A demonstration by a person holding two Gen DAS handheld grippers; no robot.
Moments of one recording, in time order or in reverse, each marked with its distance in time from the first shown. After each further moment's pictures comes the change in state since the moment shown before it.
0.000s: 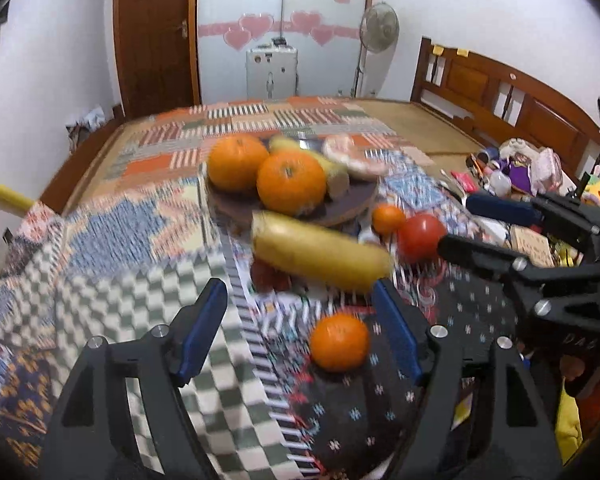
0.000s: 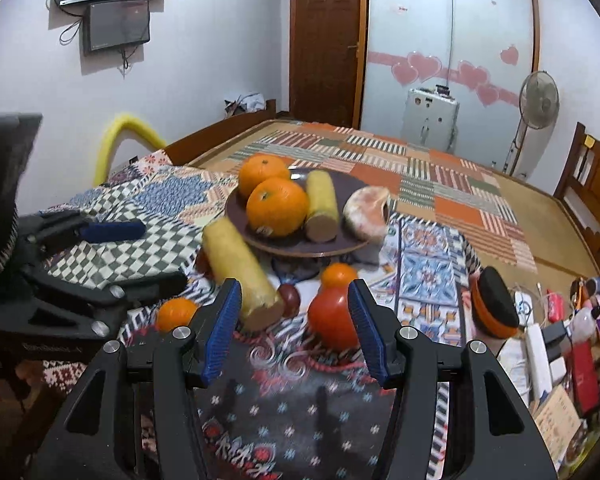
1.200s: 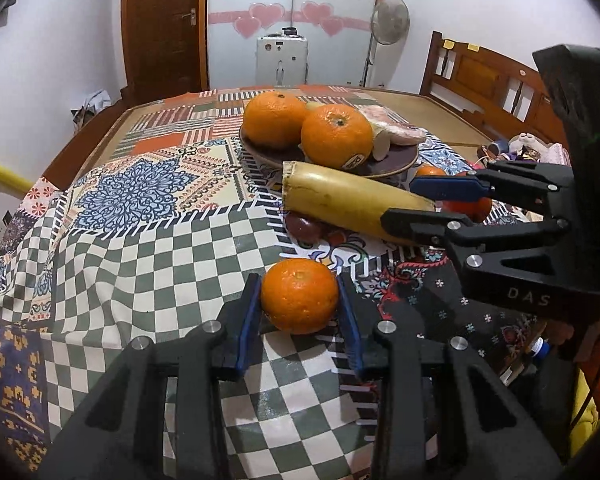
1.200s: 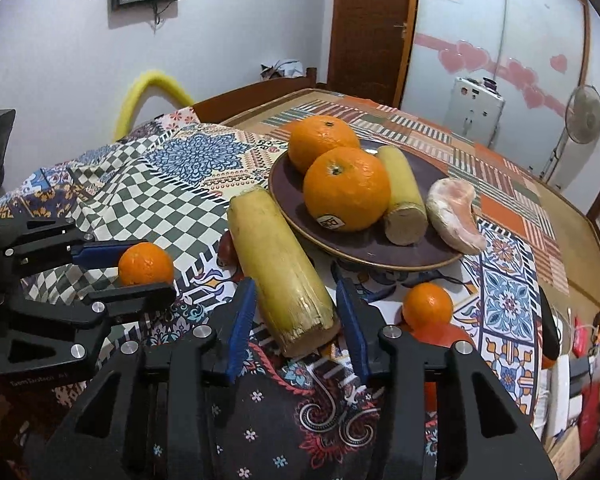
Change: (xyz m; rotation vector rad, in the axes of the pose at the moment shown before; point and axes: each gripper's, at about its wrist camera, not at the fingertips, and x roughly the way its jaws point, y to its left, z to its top) left arm 0.014 0.037 -0.030 -0.022 0.008 0.013; right arm 0.067 0.036 0.008 -0.136 0.107 0.070
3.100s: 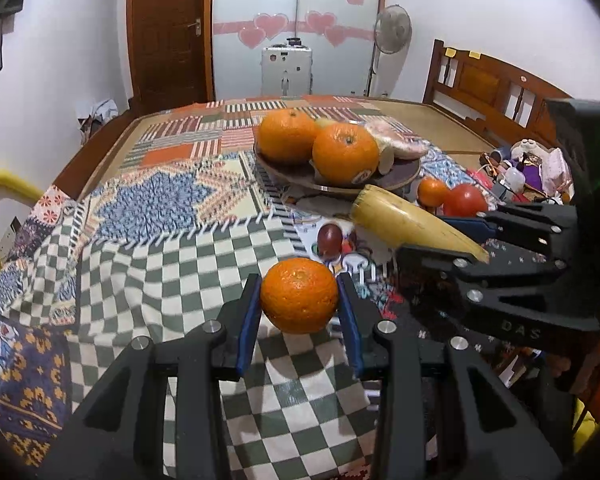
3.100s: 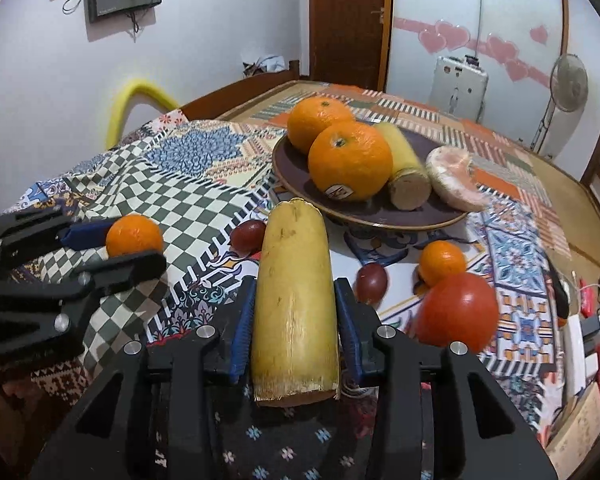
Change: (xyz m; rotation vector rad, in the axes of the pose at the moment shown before) left arm -0.022 0.007 0.005 0.009 -0.049 0.026; right arm -0.018 0.008 -0.013 0.113 -0.002 -0.022
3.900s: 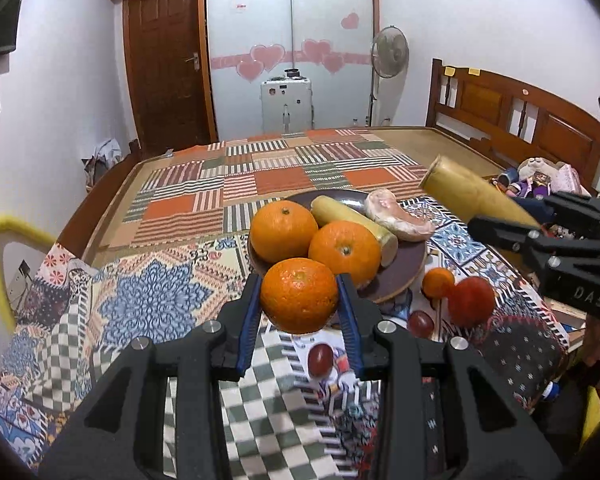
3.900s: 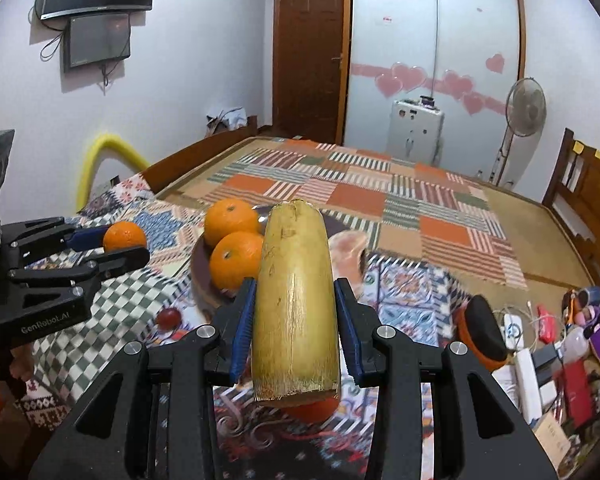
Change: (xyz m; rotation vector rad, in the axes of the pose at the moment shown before) left arm 0.016 -0.017 0.075 0.060 -0.095 0.046; right arm -0.038 -0.063 0.045 0.048 -0.172 -0.110
